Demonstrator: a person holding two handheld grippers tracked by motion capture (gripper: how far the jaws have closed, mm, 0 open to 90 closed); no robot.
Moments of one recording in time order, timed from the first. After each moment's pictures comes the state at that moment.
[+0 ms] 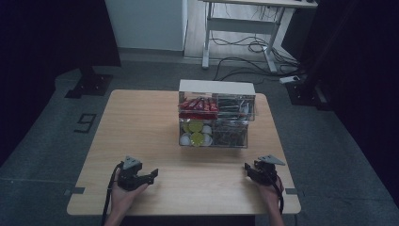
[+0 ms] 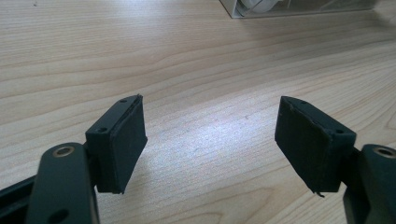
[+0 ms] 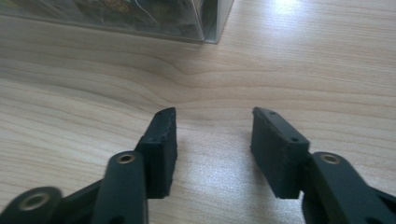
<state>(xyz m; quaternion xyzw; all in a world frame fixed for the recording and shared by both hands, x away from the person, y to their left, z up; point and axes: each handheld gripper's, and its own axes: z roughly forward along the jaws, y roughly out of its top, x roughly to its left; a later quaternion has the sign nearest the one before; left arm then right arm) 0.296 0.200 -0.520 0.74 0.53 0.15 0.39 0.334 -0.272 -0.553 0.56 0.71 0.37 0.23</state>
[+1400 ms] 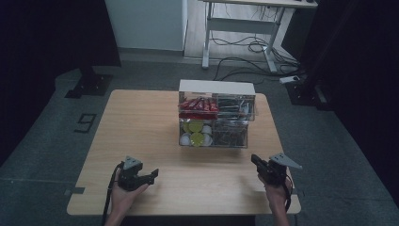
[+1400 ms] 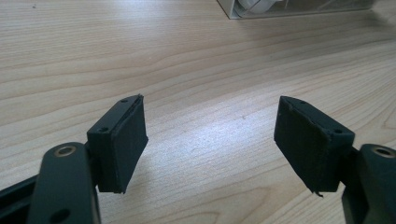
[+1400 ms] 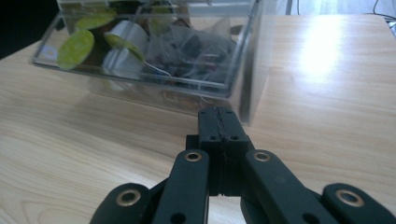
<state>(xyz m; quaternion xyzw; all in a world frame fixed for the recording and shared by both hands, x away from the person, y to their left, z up) 0.295 0.198 -0.519 0.74 0.53 0.15 0.39 0.308 -0.278 -0.498 0.49 0.67 0.49 0.24</state>
